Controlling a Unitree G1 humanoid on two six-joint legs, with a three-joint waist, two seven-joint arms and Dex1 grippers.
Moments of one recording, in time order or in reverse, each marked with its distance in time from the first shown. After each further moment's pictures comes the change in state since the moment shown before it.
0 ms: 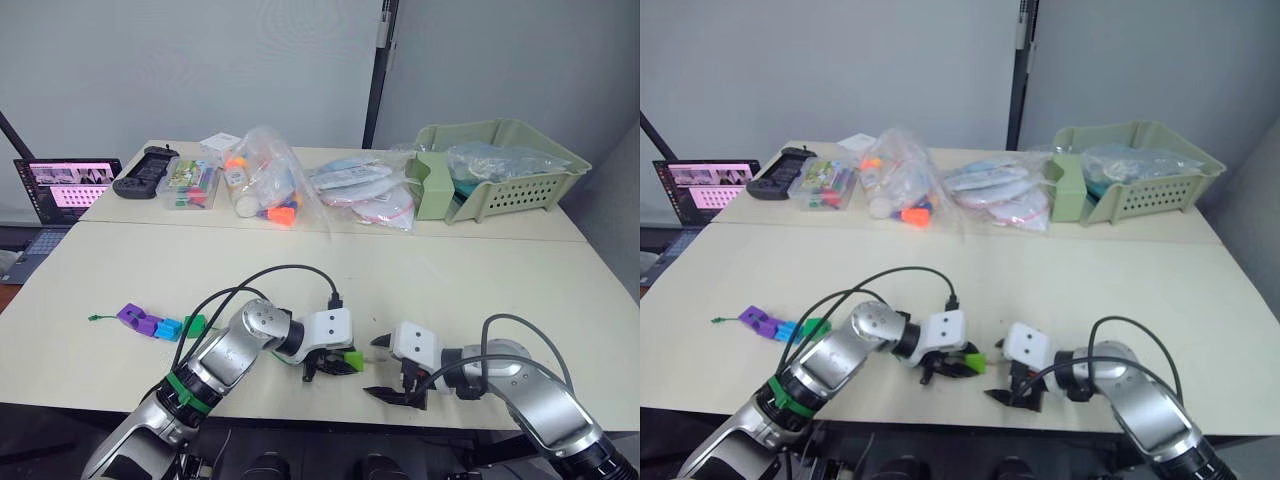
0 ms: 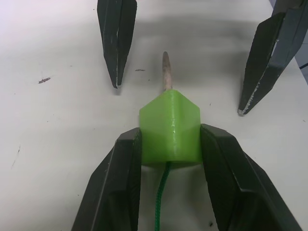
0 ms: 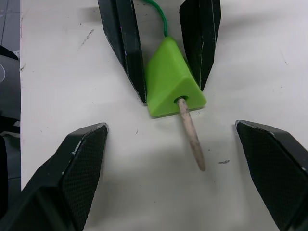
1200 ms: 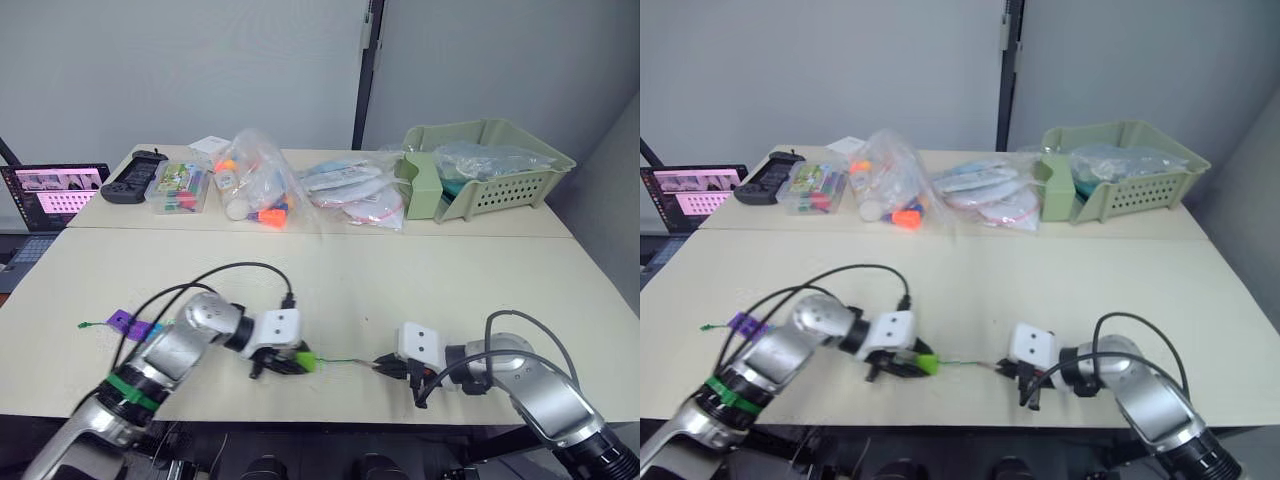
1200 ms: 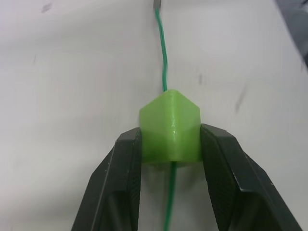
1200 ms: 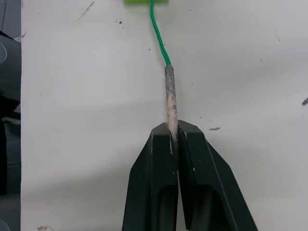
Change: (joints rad) left arm 0.074 0.323 0.146 0.095 -0.061 -0.287 -0.193; right arm -0.044 -0.050 0.017 0.065 -0.001 -0.067 0.064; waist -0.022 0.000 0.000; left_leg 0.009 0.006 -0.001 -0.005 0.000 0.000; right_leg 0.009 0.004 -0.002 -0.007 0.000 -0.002
